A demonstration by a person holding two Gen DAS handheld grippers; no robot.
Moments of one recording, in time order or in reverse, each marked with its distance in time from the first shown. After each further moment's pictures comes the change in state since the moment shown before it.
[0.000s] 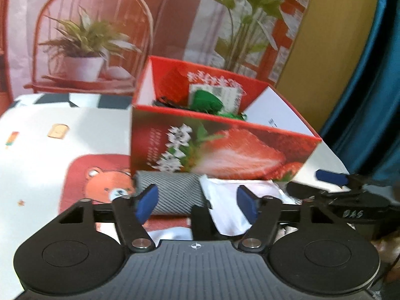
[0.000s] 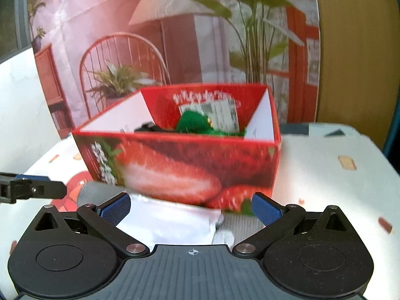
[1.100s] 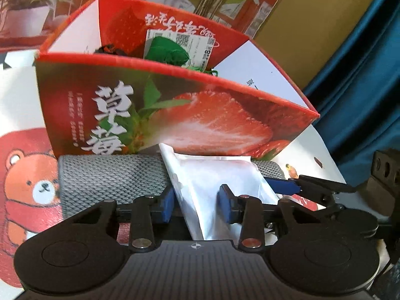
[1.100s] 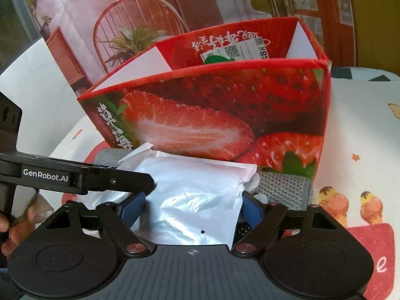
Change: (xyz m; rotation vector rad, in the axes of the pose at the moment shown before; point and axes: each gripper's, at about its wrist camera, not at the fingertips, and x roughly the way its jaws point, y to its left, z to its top) left arm 0.095 -0.006 0.010 -0.017 0.210 -0.206; right arm 0.052 -0.014 -0.013 0.089 0.195 0.215
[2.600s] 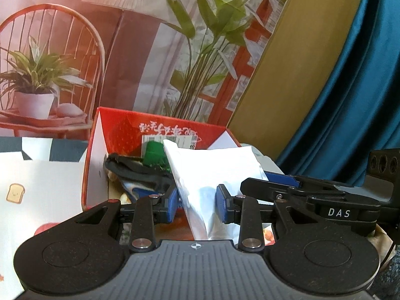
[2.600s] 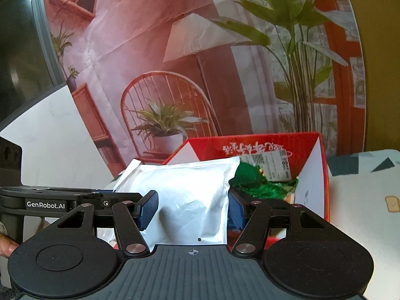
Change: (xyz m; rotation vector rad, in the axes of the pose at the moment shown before) left arm -0.093 -0.026 0.064 0.073 -0.269 0.002; right arm -0.071 0.041 0.100 -0.057 -0.256 0.056
